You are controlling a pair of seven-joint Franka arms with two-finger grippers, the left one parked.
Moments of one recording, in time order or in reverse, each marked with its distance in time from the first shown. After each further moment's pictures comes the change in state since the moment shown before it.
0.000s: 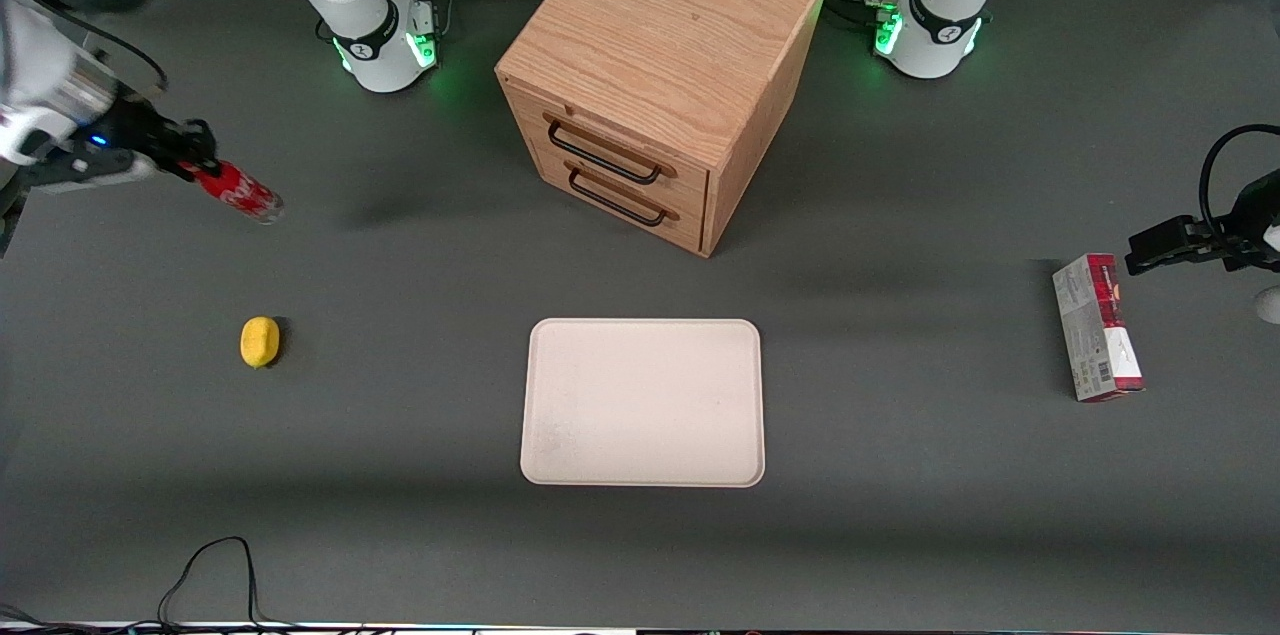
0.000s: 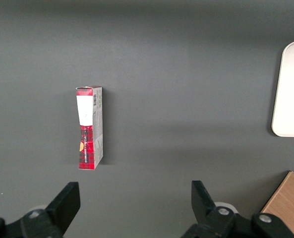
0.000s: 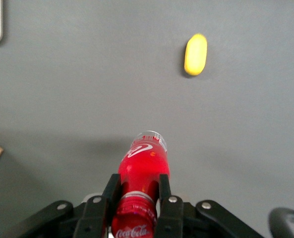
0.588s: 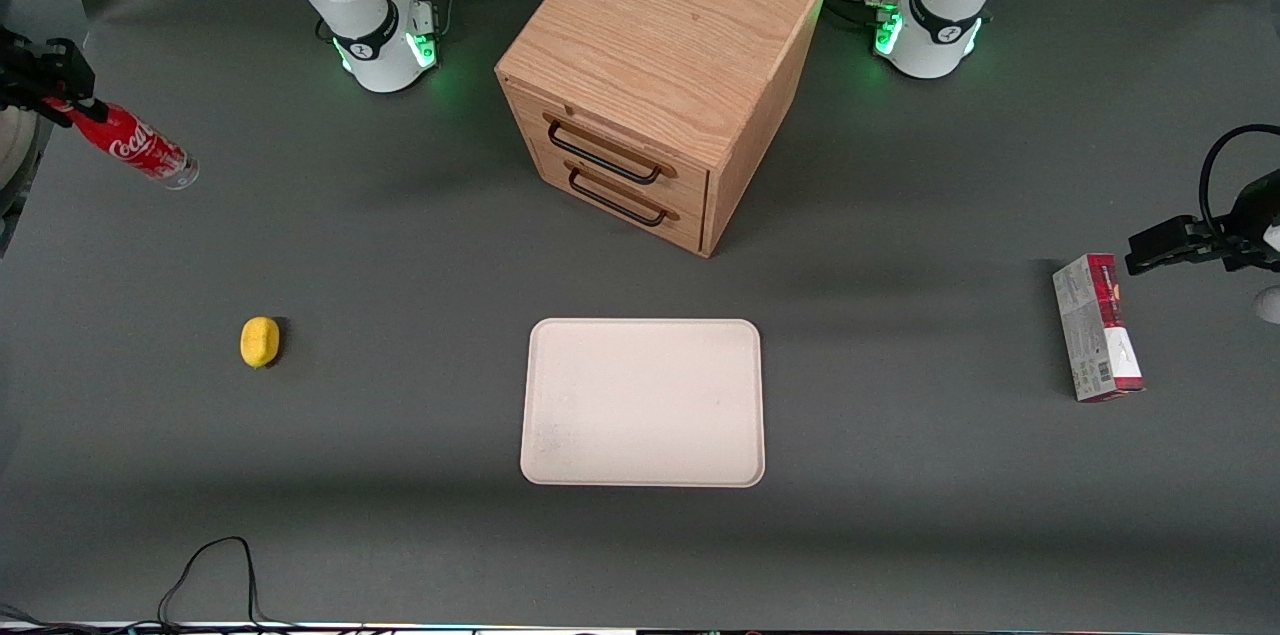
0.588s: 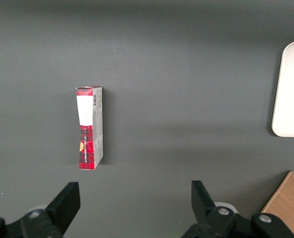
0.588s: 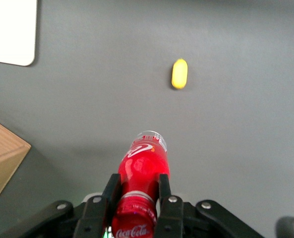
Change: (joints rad) arm 0.043 0.153 0.003 0.457 0.023 -0.286 0.000
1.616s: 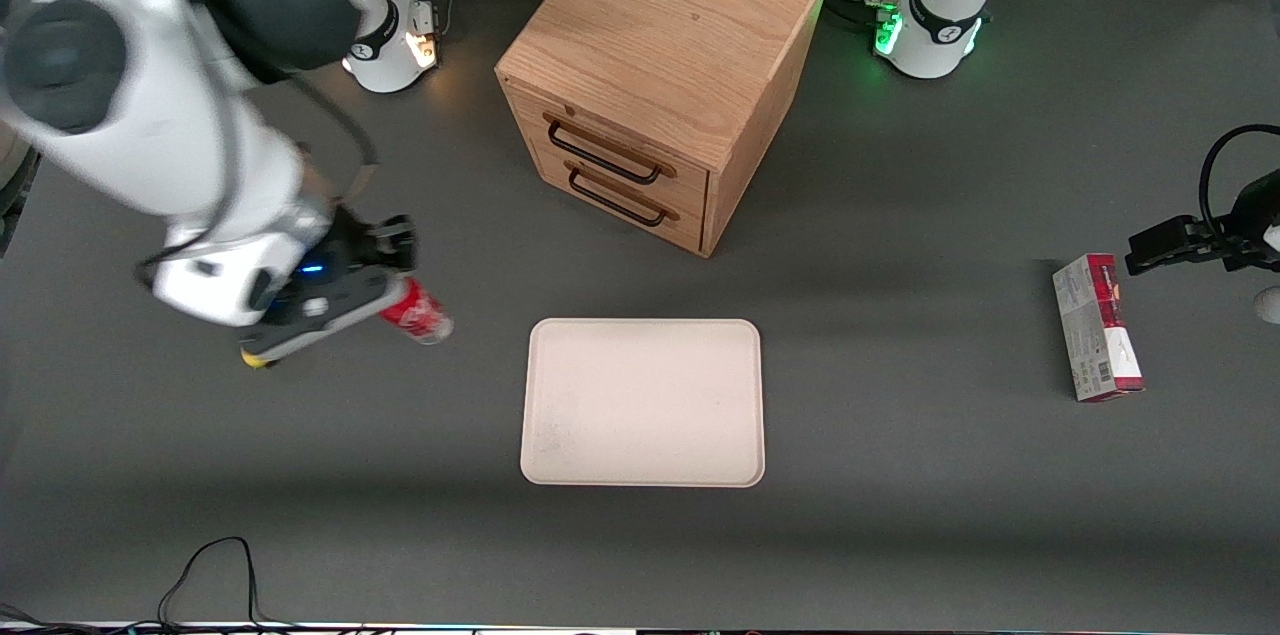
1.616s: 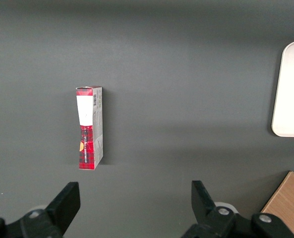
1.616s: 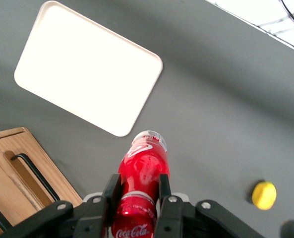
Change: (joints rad) arm 0.306 0.800 0.168 0.906 0.095 -0.071 0.157
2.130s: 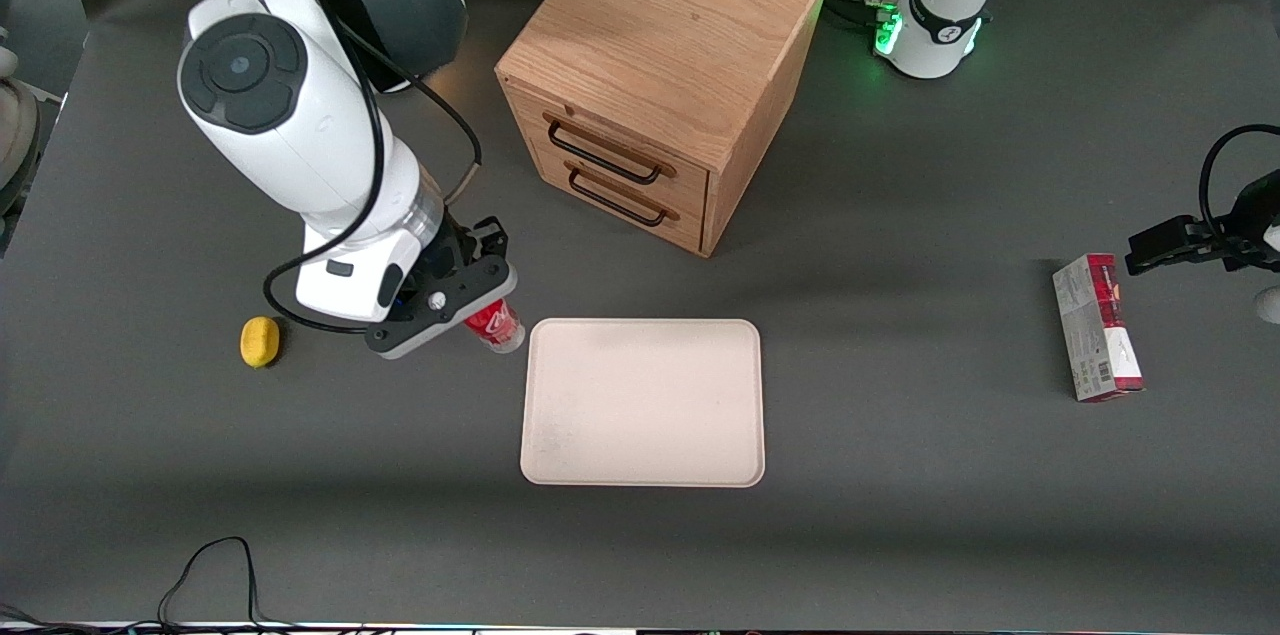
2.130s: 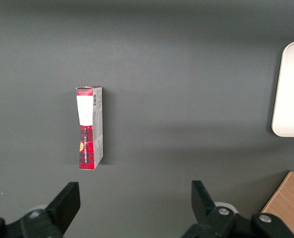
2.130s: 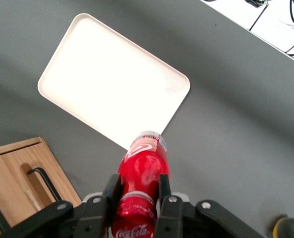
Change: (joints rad) arm 0.017 0.061 0.058 0.013 -0.004 0.093 0.002
